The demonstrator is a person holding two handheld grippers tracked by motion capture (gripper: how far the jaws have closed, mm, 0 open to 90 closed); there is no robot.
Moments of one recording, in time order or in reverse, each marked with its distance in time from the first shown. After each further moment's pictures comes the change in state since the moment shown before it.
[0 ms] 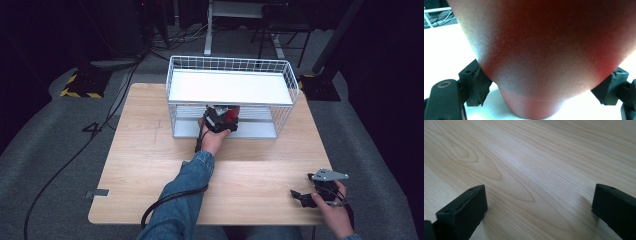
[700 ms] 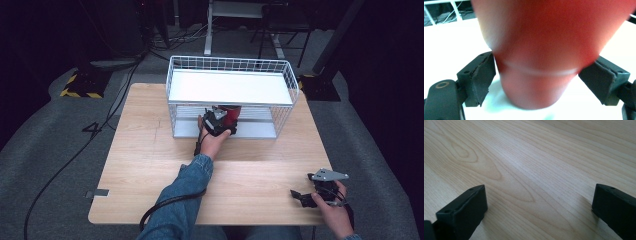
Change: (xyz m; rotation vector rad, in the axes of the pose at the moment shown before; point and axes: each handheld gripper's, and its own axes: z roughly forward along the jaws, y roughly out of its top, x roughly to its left) left arm 0.001 -0.012 -0.007 -0.010 -0.025 0.008; right arm 0.000 0.000 0.000 0.000 0.000 0.000
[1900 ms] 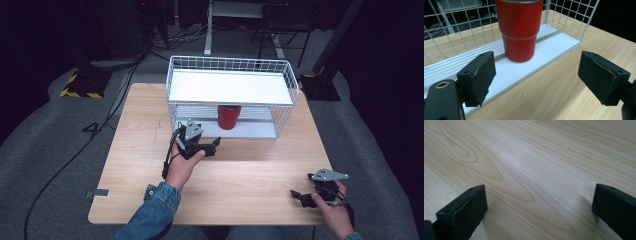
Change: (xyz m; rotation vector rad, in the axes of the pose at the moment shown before) left arm -0.003 -0.006 -0.158 -0.038 -0.098 0.059; right arm 0.000 0.000 0.000 0.001 0.000 0.000
